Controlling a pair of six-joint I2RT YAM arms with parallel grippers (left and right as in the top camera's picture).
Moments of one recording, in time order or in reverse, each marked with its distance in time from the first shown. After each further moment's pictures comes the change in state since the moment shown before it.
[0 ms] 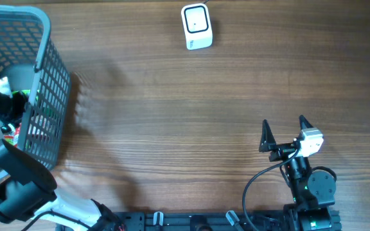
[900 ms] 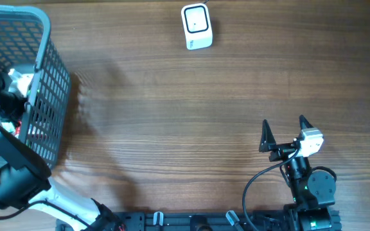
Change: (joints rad) left arm -0.001 0.111 -0.002 0.053 0.168 0.538; right arm 0.000 0.000 0.000 0.000 0.000 0.000
